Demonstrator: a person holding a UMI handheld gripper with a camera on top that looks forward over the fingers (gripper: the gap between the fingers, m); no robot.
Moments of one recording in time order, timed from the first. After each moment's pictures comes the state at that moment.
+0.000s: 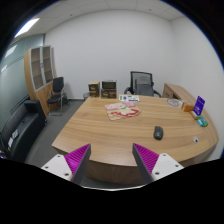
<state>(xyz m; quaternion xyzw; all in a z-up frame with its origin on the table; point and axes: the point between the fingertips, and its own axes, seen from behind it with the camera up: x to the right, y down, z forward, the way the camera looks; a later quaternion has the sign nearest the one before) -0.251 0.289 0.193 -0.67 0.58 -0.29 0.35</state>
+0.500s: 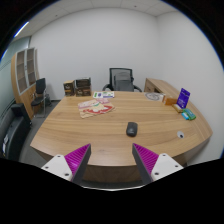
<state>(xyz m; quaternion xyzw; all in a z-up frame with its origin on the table) -0.231 0.159 0.167 -0.63 0.63 -0.32 0.31</state>
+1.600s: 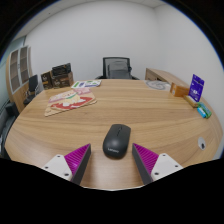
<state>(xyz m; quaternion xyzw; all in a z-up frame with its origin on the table) -0.043 0.057 -0.002 -0.64 0.64 -0.30 0.30</state>
